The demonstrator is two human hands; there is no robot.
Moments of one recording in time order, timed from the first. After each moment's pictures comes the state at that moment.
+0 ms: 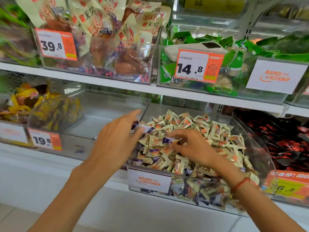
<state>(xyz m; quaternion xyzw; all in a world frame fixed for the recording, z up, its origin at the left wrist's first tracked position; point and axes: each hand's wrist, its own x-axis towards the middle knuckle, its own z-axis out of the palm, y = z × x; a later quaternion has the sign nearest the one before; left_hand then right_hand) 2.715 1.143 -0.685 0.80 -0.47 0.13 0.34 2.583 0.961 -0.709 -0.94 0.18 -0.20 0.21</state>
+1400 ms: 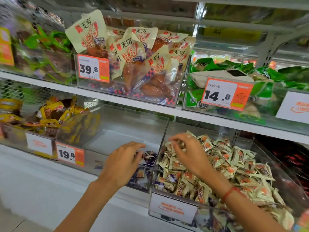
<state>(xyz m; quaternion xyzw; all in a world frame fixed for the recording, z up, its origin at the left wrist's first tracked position) 2.791 1.149 -0.737 0.81 -0.47 0.11 0.34 2.655 0.982 -0.699 -0.92 0.15 -0.33 0.12</state>
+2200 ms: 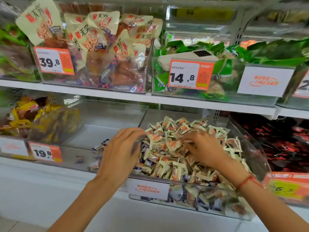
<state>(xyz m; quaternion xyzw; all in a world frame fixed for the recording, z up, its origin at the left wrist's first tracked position) 2.720 1.127 -0.719 0.72 -0.54 0.25 0.37 2.557 0.935 -0.705 -0.94 0.26 -0.20 -0.03</state>
